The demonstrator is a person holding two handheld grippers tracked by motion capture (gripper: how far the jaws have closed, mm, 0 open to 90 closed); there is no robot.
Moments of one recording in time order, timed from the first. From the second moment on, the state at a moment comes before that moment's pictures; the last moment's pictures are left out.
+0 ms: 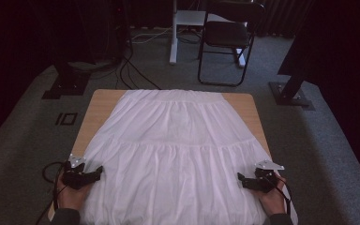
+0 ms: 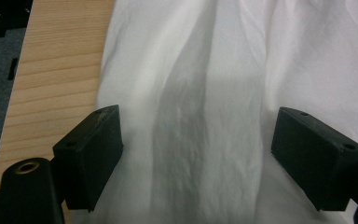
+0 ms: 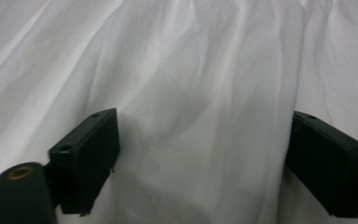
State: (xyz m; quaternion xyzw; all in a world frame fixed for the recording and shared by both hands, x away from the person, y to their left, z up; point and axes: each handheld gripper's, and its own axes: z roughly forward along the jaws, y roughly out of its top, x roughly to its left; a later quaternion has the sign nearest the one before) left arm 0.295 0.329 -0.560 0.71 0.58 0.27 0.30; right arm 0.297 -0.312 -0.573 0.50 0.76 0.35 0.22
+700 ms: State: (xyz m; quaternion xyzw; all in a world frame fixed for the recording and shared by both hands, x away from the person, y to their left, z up) left arm 0.292 0.358 -0.554 0.68 0.62 0.24 0.31; right arm 0.296 -0.312 -0.572 0.50 0.76 0.35 0.22
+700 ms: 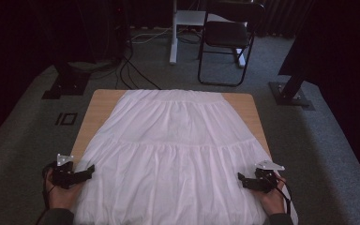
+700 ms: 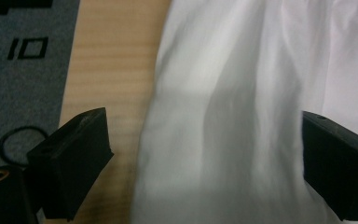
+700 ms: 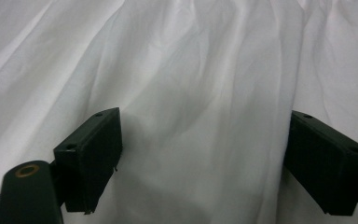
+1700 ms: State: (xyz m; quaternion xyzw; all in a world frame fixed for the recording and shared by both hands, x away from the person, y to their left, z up) left arm 0.276 0.382 -0.538 0.68 0.61 0.32 0.24; right arm 0.286 -0.328 -0.551 0.51 0.74 0.37 0.25
